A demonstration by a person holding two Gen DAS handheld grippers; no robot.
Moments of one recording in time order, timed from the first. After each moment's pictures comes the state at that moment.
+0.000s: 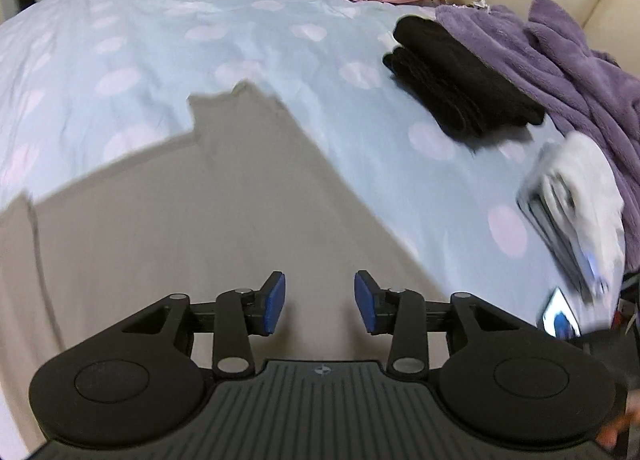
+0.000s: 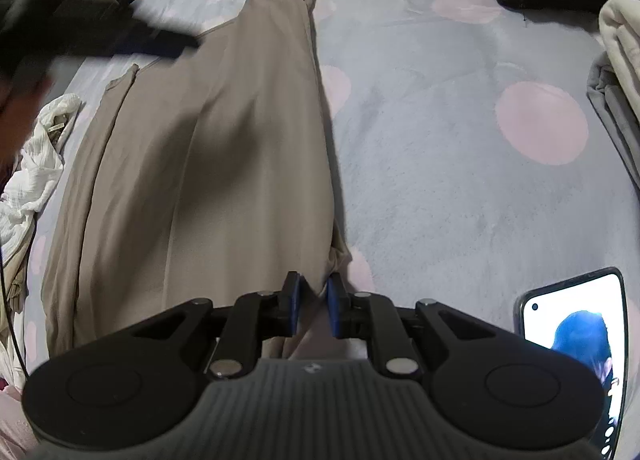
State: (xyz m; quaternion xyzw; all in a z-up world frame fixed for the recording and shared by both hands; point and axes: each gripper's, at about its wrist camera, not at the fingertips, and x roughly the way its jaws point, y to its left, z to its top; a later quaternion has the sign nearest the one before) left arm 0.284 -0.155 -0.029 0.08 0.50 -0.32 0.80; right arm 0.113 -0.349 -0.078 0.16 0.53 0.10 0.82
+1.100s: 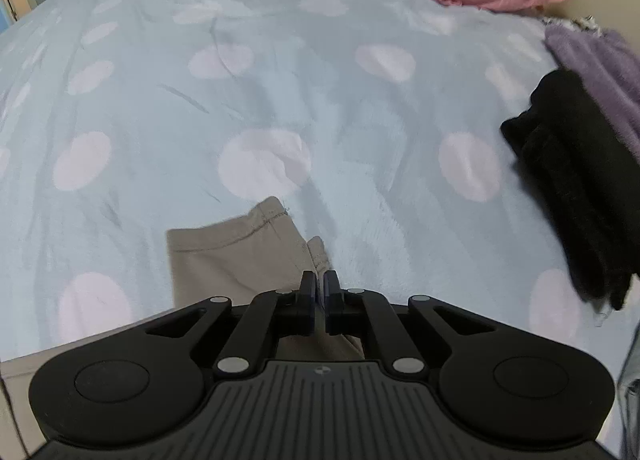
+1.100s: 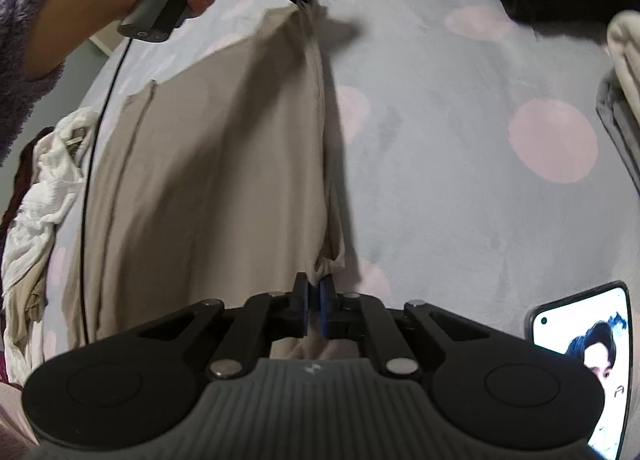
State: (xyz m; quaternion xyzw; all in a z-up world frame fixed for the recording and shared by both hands) left arm 0.443 -0.256 -0.073 0.10 0.53 -0.22 0.81; right arm 0.101 -0.343 -0.060 0.17 0.51 0.12 0.84
